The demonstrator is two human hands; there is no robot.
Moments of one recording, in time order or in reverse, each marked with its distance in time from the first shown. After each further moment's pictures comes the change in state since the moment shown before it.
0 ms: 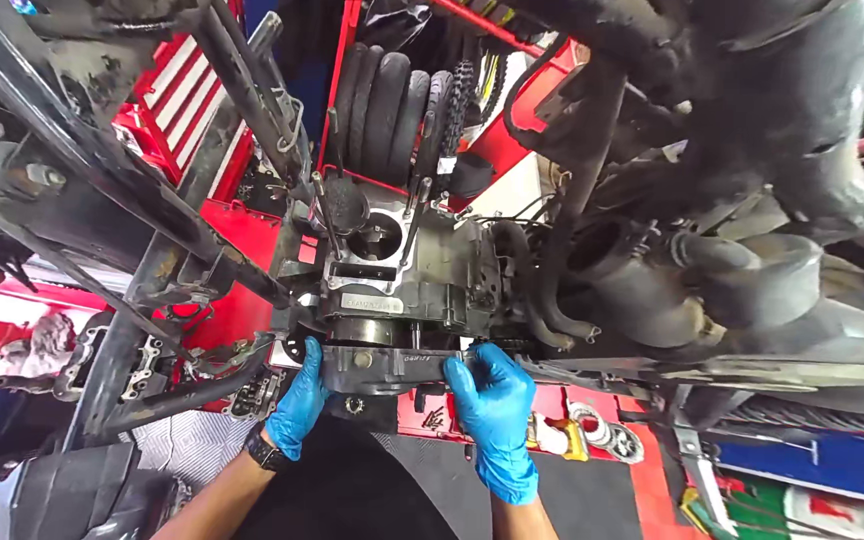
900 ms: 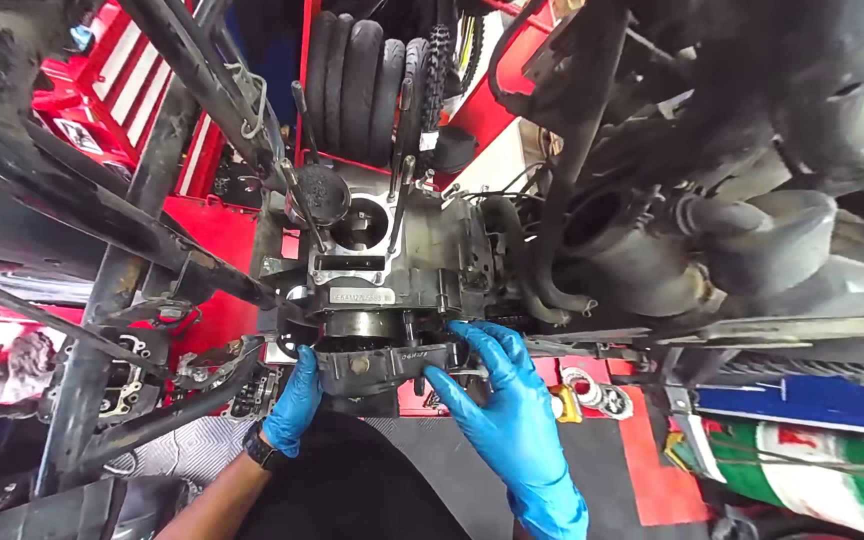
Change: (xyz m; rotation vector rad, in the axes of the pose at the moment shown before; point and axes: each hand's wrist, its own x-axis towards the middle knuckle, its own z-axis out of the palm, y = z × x) left_hand 0.002 -0.011 -0.013 0.034 -0.054 0.111; right_hand -0.003 -0.043 -0.035 -0.077 -0.230 0.018
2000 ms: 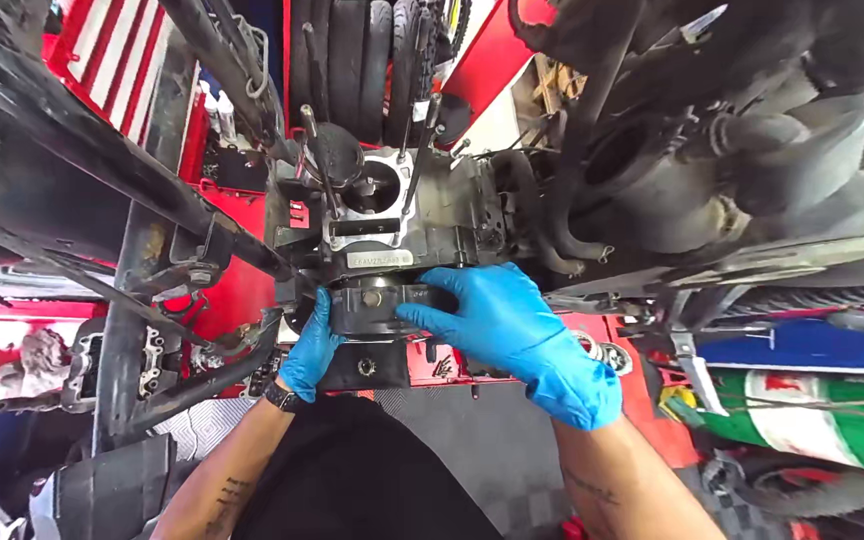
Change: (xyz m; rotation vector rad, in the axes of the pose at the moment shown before) left_hand 0.033 0.021 -0.006 -0.019 -0.089 -0.171; right_hand 0.072 -0.057 -0.007 -0.351 -0.615 0.063
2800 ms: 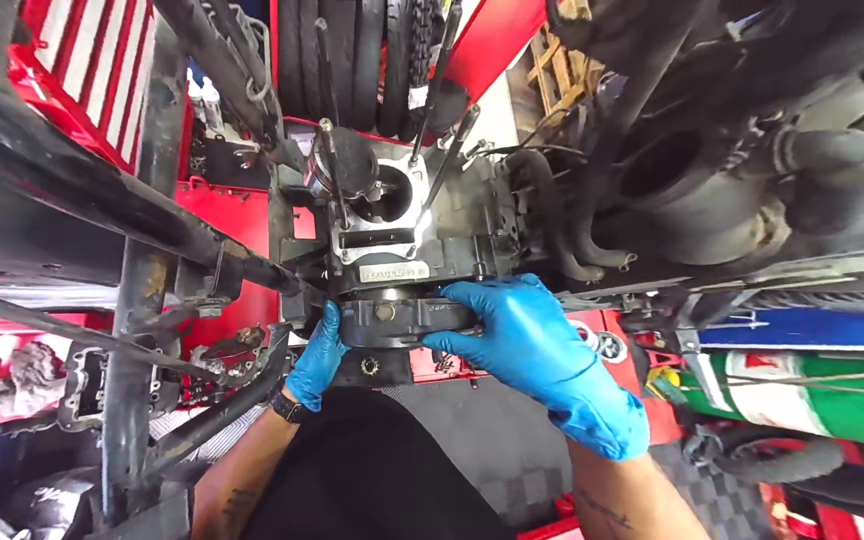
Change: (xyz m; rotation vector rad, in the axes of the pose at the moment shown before) left_hand 0.002 0.000 -0.006 -0.018 -0.040 0.031; right_hand -0.004 0.010 0.013 0.004 0.134 -0.086
